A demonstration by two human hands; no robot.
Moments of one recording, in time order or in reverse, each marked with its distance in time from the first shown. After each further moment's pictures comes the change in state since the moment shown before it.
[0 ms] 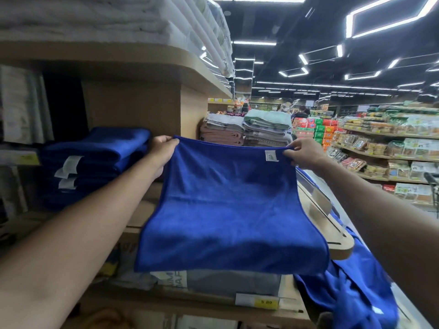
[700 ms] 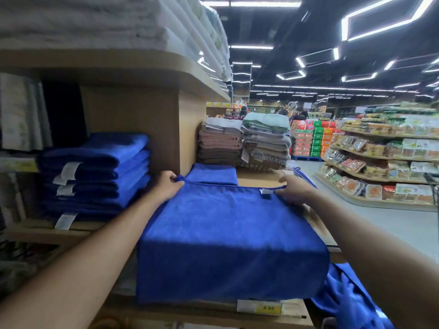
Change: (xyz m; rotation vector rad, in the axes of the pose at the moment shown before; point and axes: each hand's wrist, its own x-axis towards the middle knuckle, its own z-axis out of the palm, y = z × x) left_hand -0.019 -0.073 -0.003 0.614 -0.093 0.093; right_hand -0.034 0.040 0.057 -0.232 -0.260 0.024
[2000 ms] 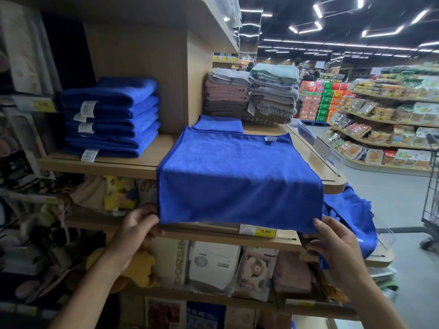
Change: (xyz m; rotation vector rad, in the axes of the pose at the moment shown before) left_hand -0.260 -0.115 -0.035 -0.732 -0.223 -0.241; right_hand -0.299 0.037 0.079 1.186 0.142 0.207
